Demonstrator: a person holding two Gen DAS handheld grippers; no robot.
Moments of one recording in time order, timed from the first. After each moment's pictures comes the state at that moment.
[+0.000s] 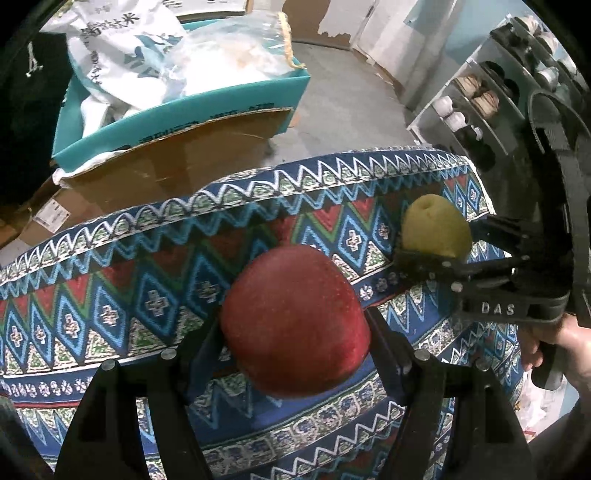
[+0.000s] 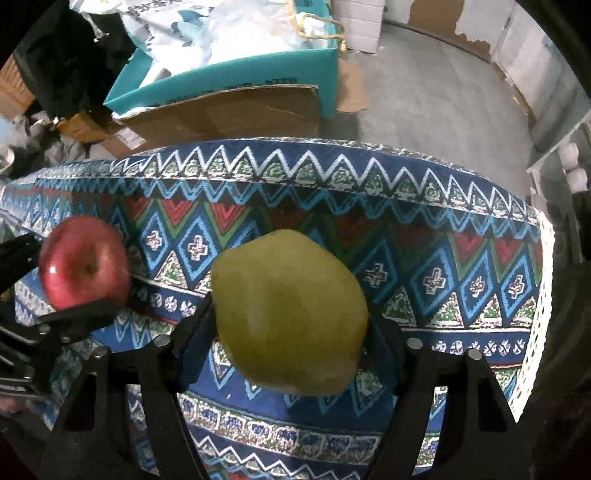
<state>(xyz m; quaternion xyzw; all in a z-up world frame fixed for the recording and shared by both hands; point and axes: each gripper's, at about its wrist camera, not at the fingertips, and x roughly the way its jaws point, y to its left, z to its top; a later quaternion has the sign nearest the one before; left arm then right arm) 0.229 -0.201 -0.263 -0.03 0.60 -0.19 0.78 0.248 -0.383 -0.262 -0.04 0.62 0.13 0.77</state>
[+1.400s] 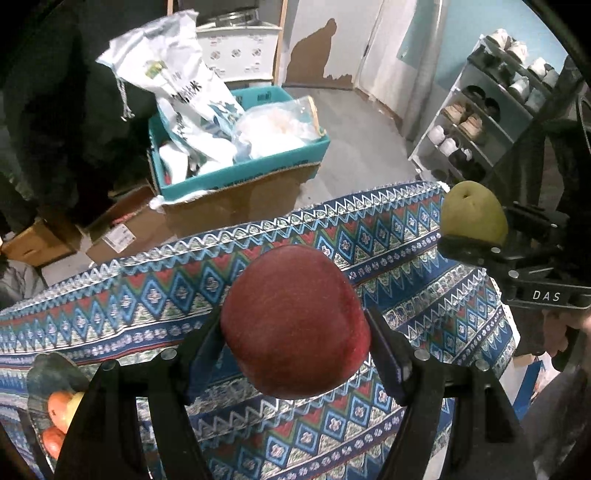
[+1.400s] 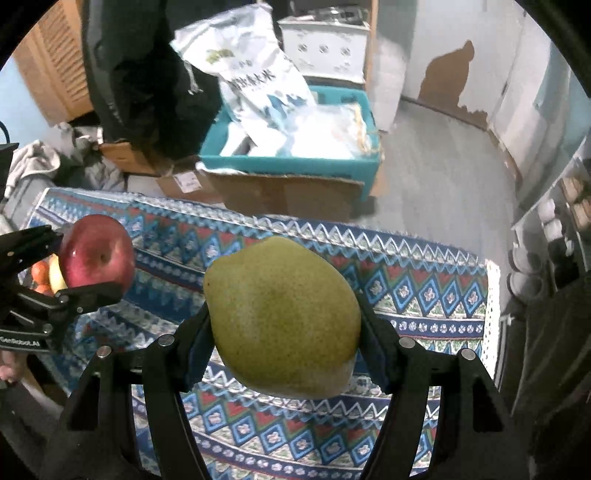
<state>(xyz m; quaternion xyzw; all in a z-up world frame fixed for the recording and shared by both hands) 0.155 -0.117 -0.150 0.01 0.52 -0.17 0.84 0.169 -0.307 -0.125 -0.06 0.52 0.17 0.84</state>
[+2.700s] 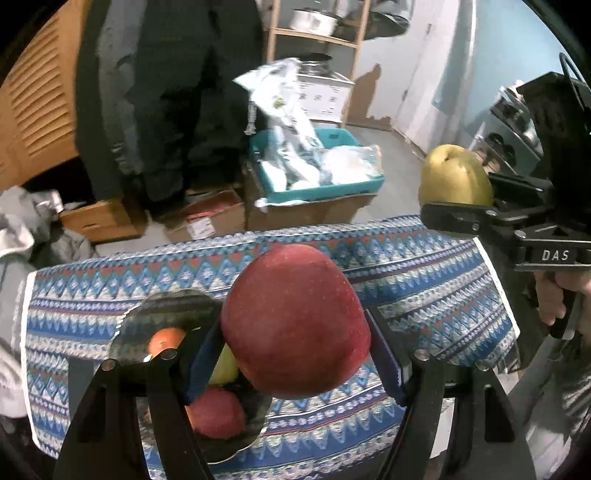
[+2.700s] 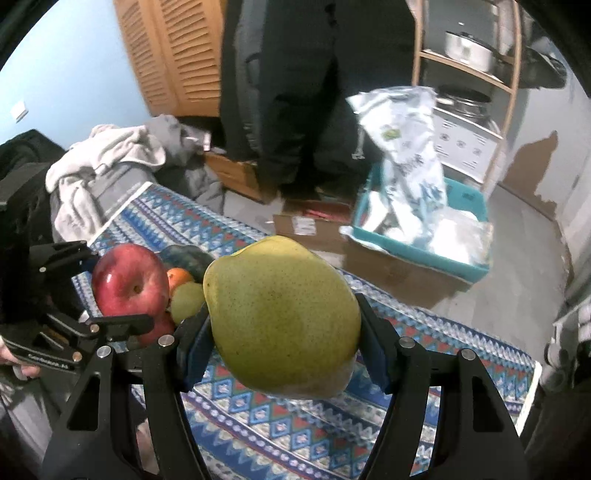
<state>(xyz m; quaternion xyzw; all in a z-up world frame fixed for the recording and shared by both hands) 0.057 0.046 -0.077 -0.03 0.47 -0.09 0.88 0.130 -0.121 -0.043 -0.10 0.44 0.33 0.83</state>
